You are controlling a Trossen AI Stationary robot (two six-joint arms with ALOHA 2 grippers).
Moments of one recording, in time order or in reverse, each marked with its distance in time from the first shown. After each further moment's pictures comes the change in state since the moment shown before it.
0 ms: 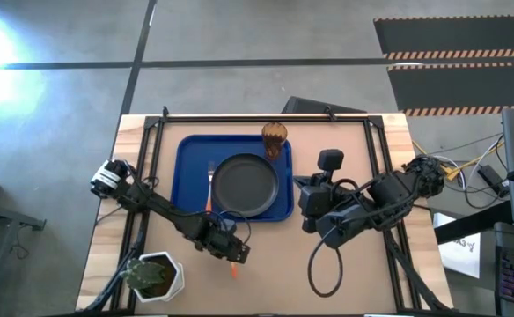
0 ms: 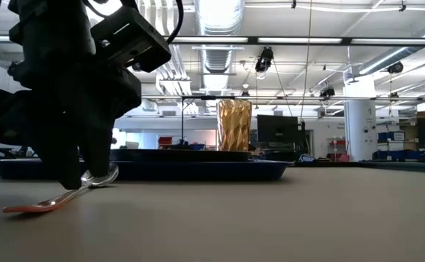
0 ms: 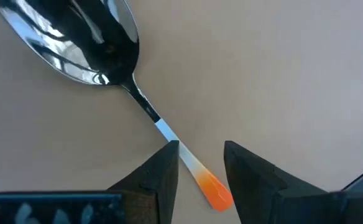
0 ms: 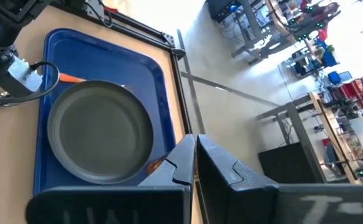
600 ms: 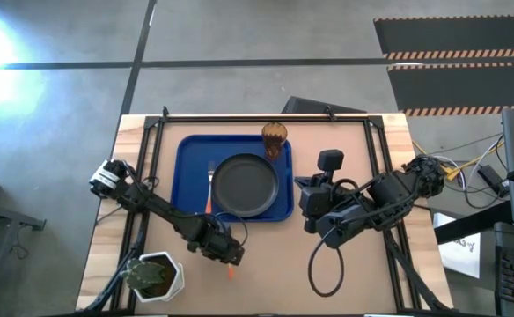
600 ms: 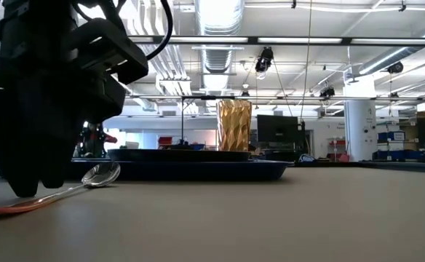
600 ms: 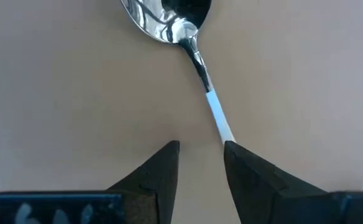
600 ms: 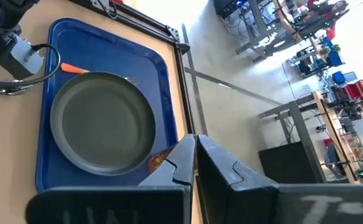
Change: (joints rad) left arm -0.013 -0.008 -0.005 -0.092 0.072 -0.033; right arm 0.000 0.000 0.000 -0.033 -0.022 0.001
